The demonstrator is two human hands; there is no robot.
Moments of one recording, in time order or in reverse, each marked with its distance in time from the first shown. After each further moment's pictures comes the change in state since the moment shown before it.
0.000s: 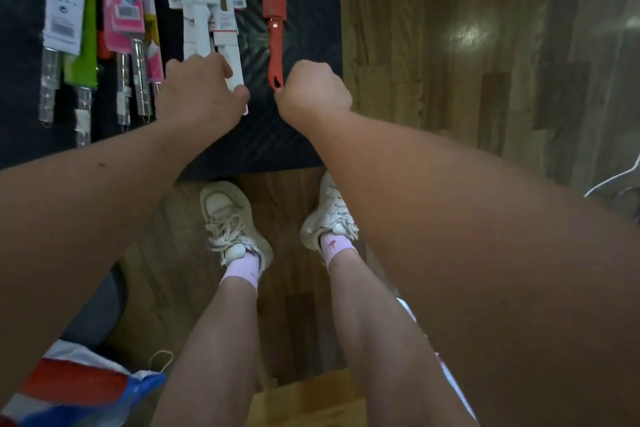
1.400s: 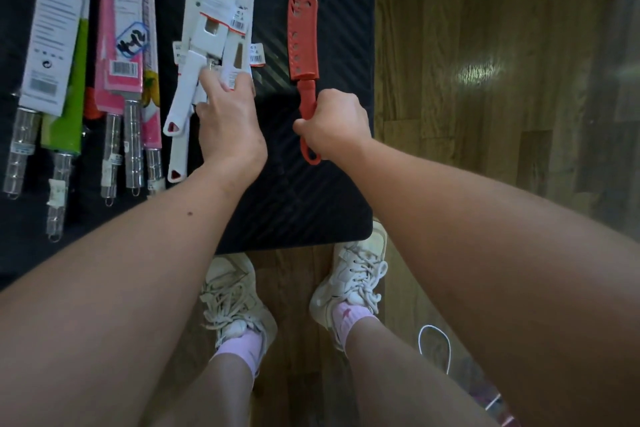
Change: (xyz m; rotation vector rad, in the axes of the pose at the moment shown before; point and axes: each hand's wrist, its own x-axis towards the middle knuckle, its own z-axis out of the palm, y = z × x) left_hand 0.088 0.012 0.046 -0.059 0.205 -0.069; right_hand 0.106 0.006 0.016 0.155 0.009 -0.046
